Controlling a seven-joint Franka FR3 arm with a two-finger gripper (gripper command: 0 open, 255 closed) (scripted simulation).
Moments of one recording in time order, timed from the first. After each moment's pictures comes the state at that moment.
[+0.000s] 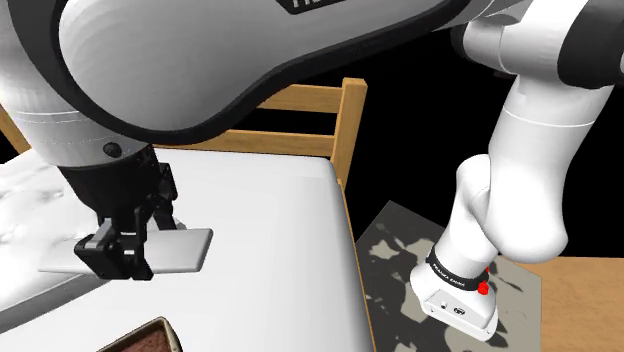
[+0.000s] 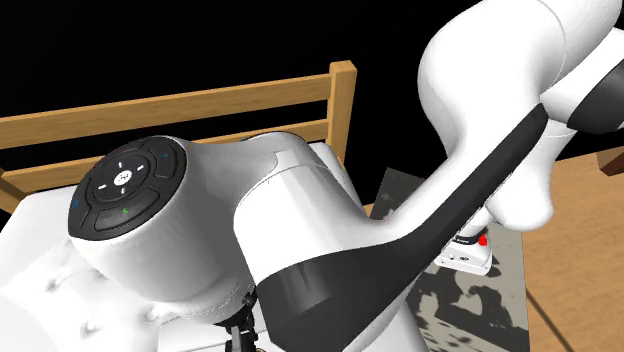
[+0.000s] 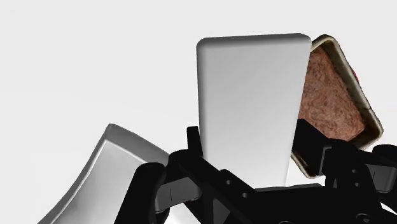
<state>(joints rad) 0.56 0.18 0.38 -1.66 -0.06 1.83 0.26</state>
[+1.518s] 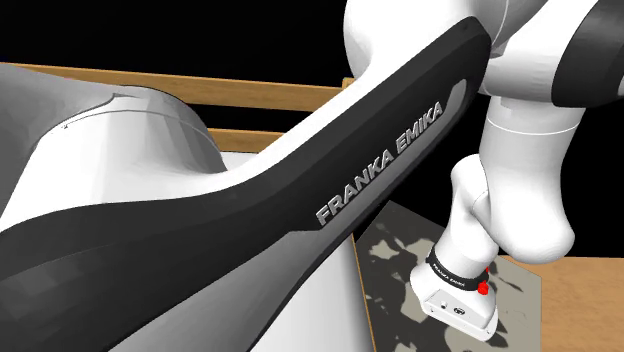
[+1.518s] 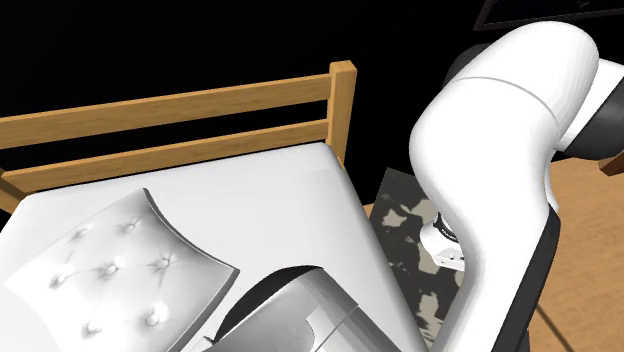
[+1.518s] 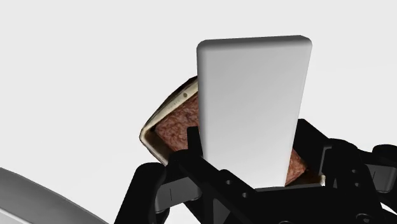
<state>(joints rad) 0.71 0.32 0.44 -1.66 -0.14 1.95 0.50</state>
